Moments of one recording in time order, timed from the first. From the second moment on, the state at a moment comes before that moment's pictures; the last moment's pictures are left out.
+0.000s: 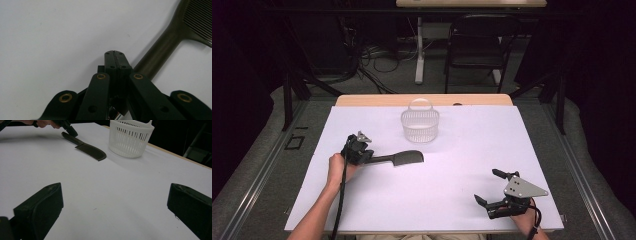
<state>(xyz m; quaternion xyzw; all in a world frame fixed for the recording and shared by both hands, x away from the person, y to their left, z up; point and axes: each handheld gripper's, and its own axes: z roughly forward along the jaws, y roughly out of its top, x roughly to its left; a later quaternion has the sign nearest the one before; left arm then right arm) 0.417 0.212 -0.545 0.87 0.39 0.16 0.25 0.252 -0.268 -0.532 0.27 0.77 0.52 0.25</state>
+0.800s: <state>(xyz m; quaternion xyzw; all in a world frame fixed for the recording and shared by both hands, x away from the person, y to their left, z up) 0.409 0.212 -0.537 0.87 0.37 0.18 0.26 0.253 -0.267 -0.532 0.27 0.77 0.52 0.25</state>
